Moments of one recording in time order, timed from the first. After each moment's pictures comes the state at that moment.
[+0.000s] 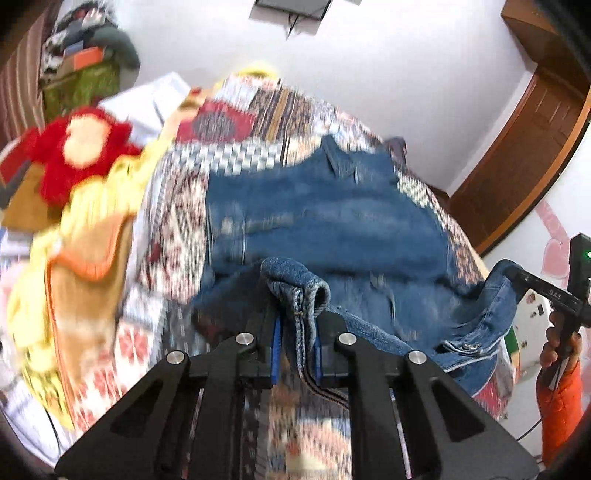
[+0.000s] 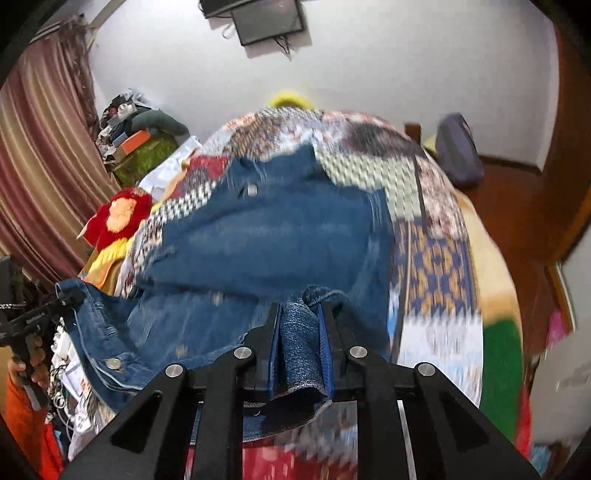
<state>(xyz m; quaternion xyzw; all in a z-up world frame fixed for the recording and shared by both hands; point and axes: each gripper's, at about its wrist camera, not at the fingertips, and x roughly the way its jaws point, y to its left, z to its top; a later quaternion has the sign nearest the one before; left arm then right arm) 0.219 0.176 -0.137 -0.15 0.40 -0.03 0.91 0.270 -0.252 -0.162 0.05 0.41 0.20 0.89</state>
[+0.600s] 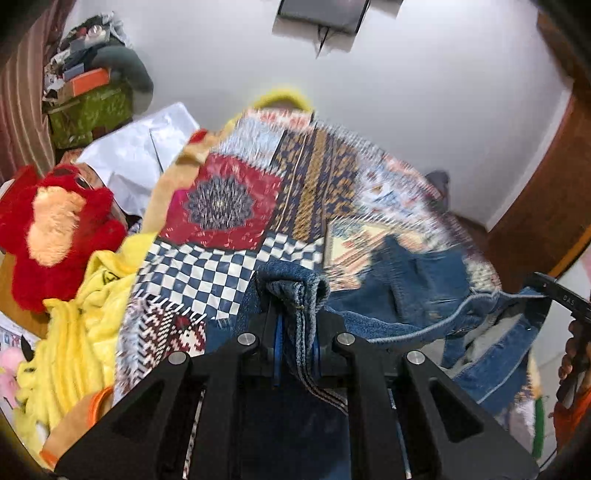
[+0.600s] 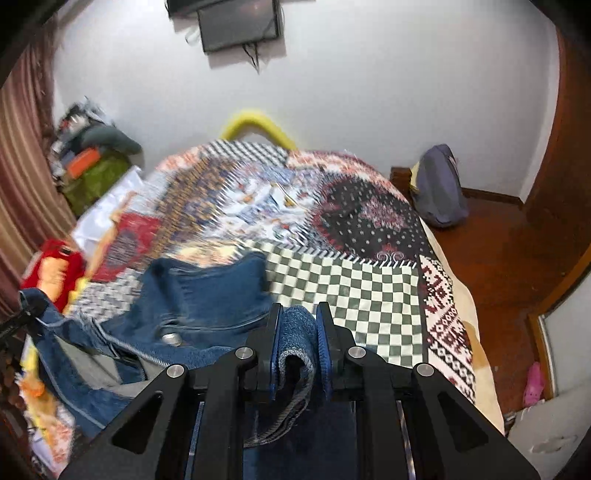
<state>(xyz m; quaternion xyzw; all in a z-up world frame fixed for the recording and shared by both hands) 0.447 0.221 -0.144 -0.15 0.39 0.05 0.91 0.528 -0.197 -0.161 0.01 0.41 0.12 0.91</state>
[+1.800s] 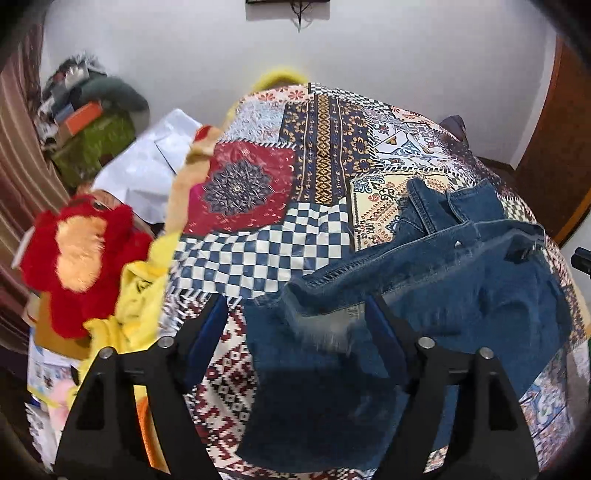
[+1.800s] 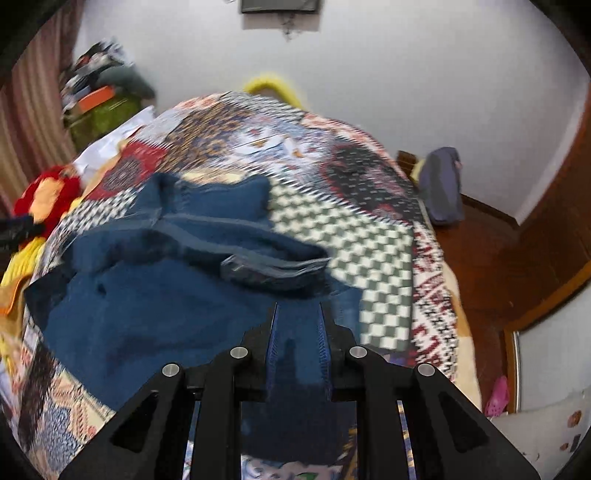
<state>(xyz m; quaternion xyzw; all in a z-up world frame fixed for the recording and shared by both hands) 0.429 0.203 -0.152 -0.01 0.44 0.07 0.90 0.458 -0.187 -0.189 -0.09 0.43 0.15 0.89</state>
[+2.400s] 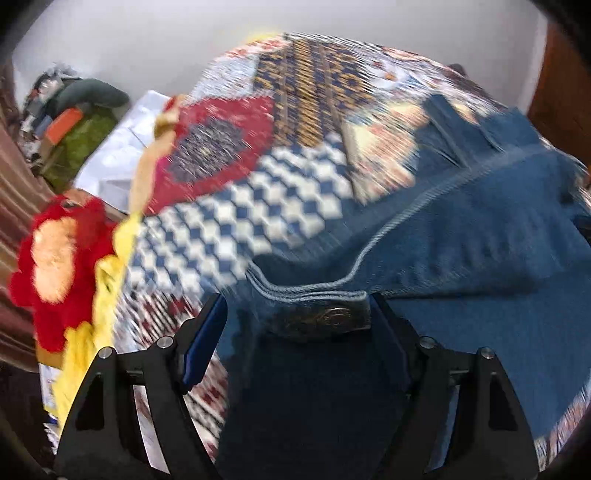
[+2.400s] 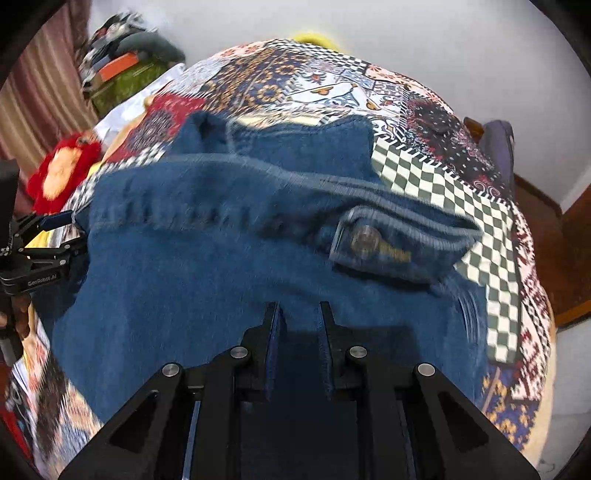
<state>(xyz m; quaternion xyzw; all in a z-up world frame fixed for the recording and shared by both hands) 0.483 0.185 -0.229 0.05 0.49 0.08 0.87 0.505 -0.120 -0.254 -0.07 0.50 0.20 0.84</state>
